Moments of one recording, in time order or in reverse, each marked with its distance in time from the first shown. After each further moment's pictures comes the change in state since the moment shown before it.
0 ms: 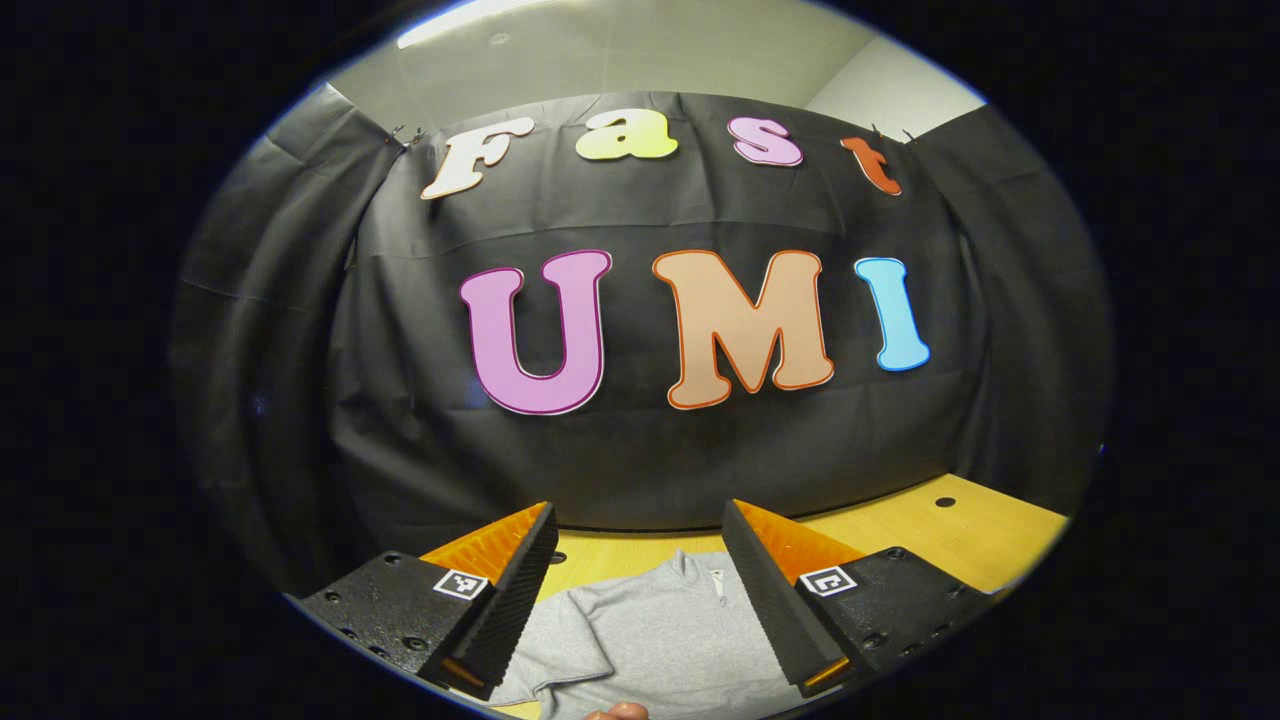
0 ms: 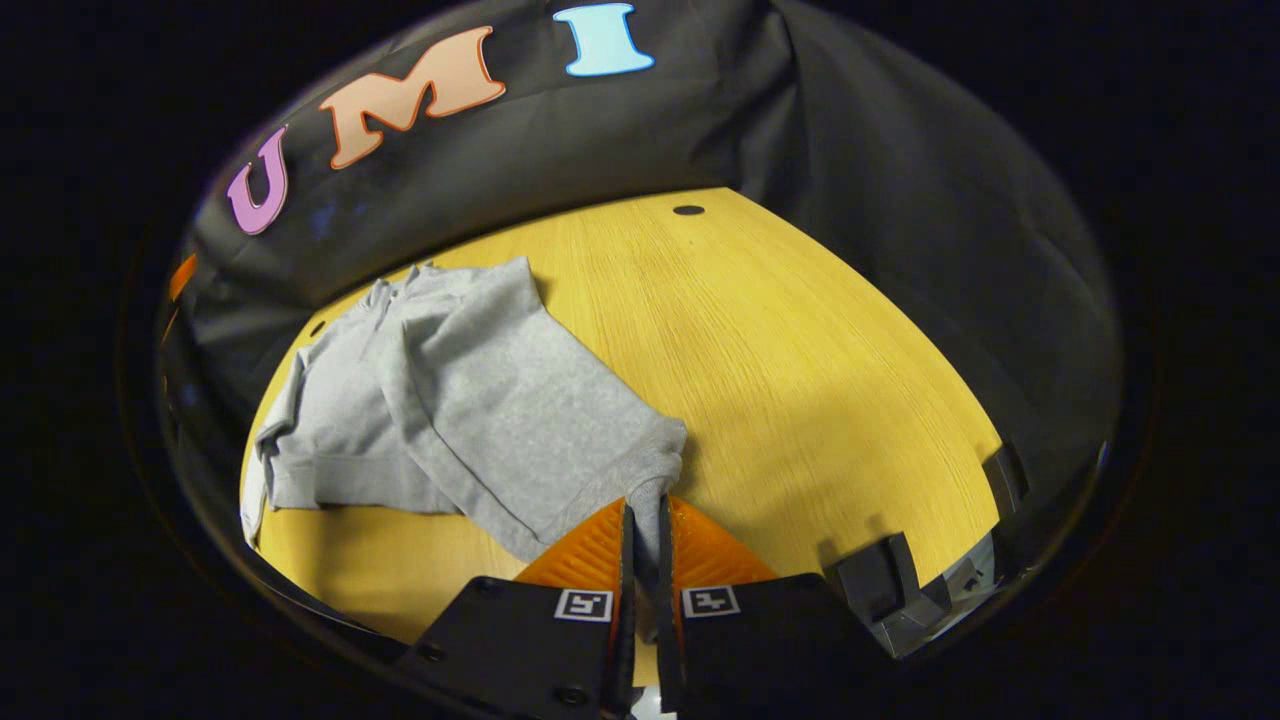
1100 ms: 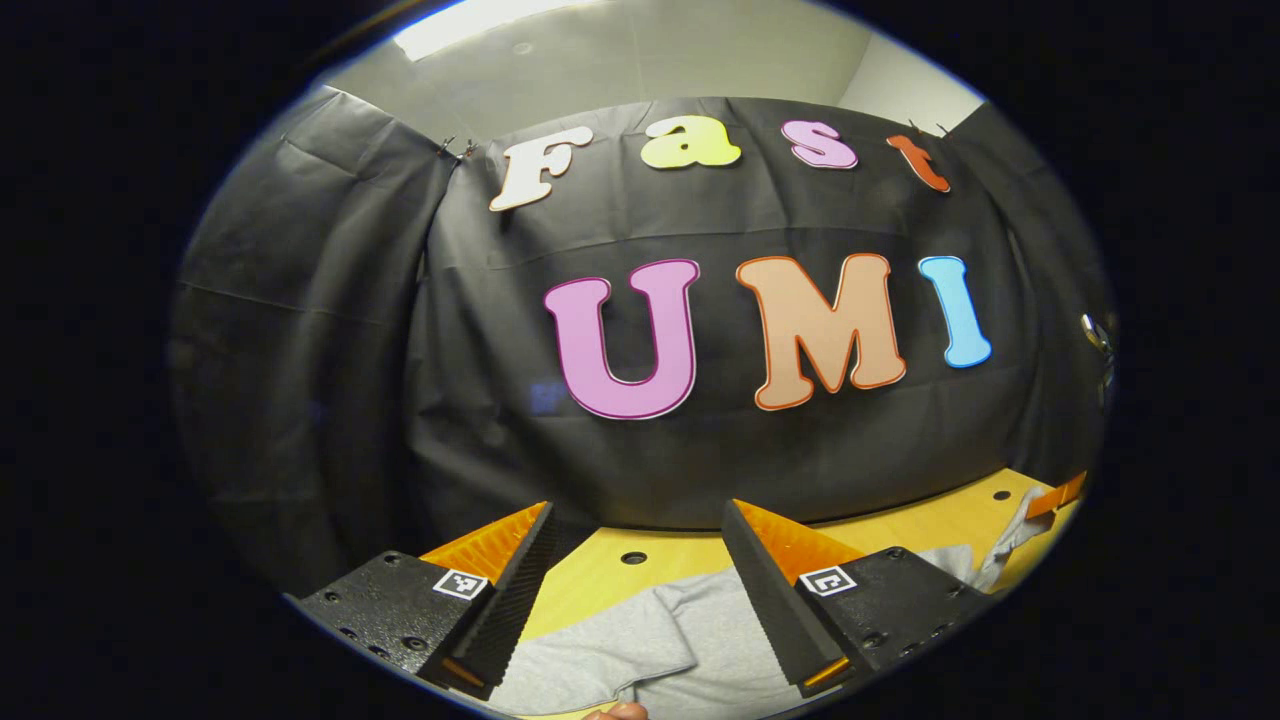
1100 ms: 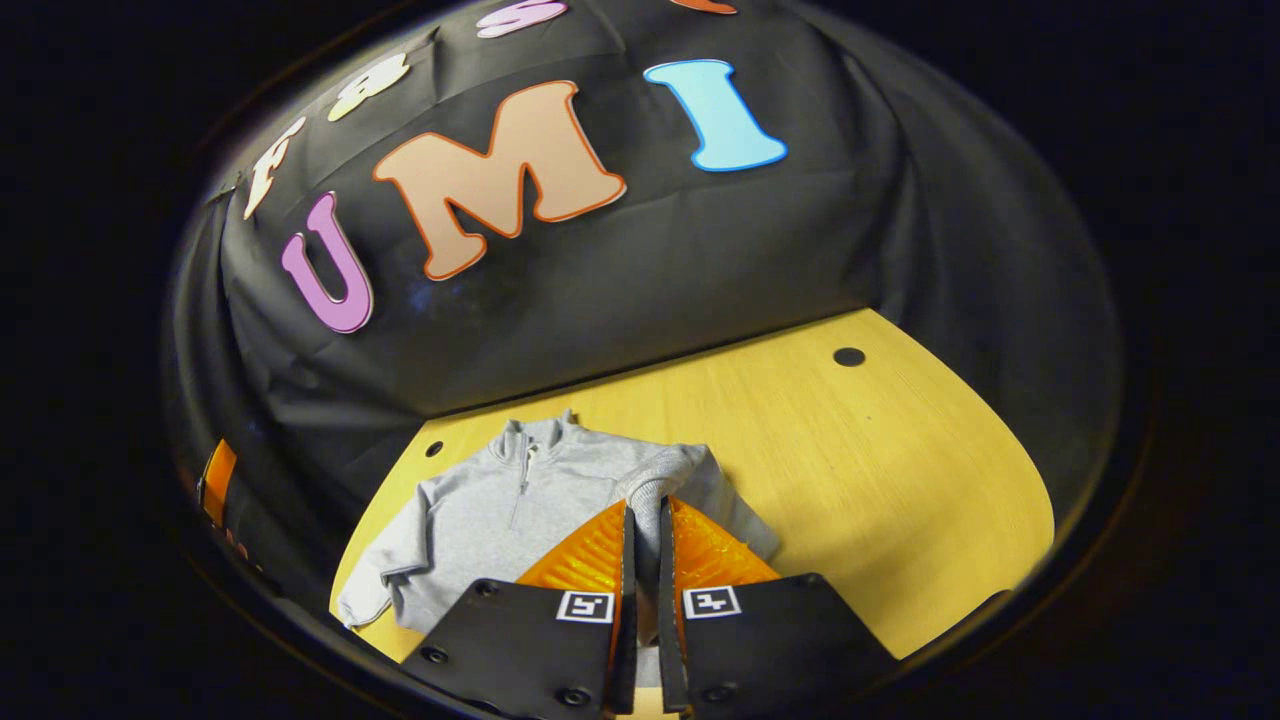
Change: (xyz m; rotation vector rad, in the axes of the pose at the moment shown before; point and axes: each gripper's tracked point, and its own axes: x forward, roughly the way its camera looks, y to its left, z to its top) left arm -0.031 0.091 0.007 0.029 -0.009 0.197; right arm 0.012 0.185 0.186 0.015 -0.251 0.326
